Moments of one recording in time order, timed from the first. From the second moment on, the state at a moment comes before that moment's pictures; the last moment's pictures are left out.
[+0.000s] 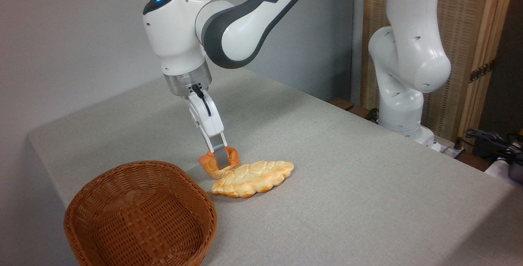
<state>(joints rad) -0.42 0.02 0.12 -2.07 -0.01 1.99 0.74</state>
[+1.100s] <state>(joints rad) -0.41 0.00 0.20 -1.90 -0.08 2.10 0.74</state>
